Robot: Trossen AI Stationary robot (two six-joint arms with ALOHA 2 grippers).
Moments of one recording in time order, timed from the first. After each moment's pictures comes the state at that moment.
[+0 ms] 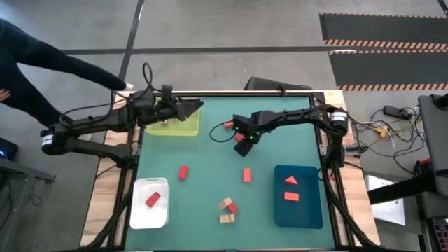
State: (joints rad) left arm 0.24 0.97 0.94 0.00 -0.14 -0.82; right arm -0.25 1.92 1.30 -0.73 -0.07 0.45
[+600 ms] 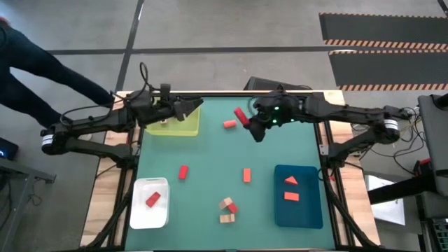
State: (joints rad) left arm 0.23 0.97 0.93 0.08 -0.14 -0.79; right arm -0.21 1.38 1.30 -0.61 -0.08 0.44
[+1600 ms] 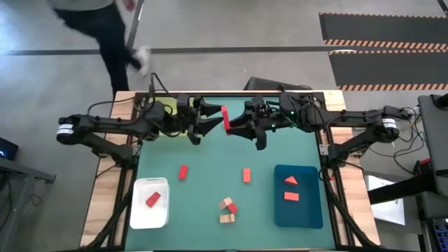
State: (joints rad) left arm 0.07 1.24 0.95 0.66 0.00 -0.39; right arm -0.08 1.39 1.30 0.10 -0.27 0.50
